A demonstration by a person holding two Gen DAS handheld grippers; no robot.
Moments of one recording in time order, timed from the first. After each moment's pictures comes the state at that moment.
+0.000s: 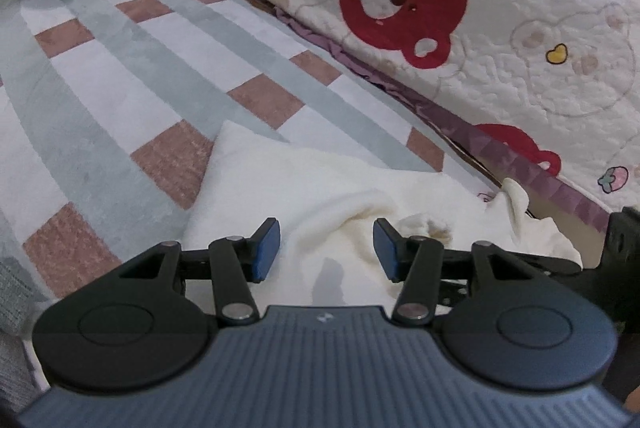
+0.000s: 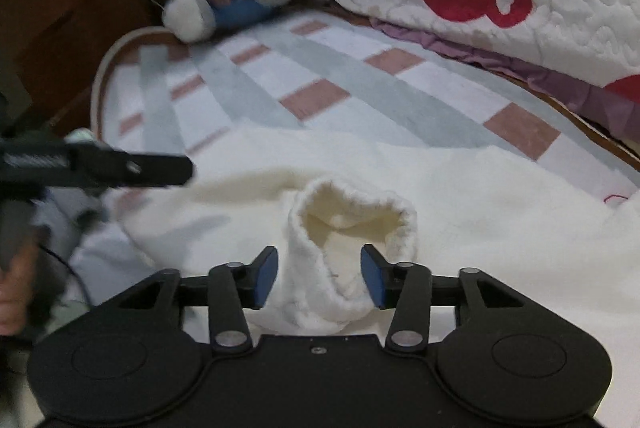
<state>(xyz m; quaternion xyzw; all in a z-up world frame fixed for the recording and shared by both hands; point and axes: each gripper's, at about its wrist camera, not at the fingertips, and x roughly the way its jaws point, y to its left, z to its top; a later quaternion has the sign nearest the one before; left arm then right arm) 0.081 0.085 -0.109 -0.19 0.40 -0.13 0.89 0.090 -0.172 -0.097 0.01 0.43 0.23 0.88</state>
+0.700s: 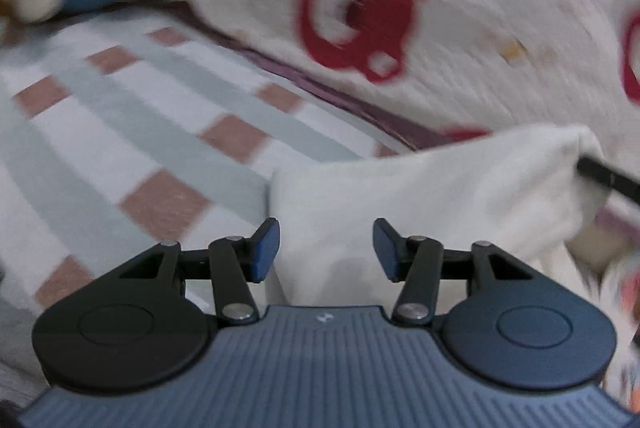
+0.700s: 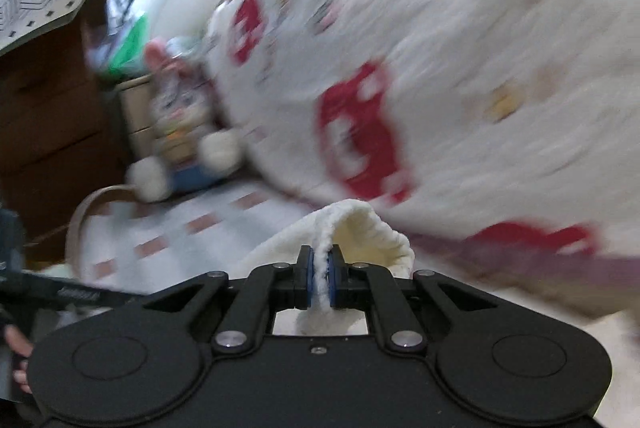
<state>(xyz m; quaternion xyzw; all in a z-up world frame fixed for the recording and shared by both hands) 0.069 0.070 -0.077 -0.13 0.37 -0.19 0.90 0.005 -0.261 0.031 0.03 0.21 0.11 0.97</state>
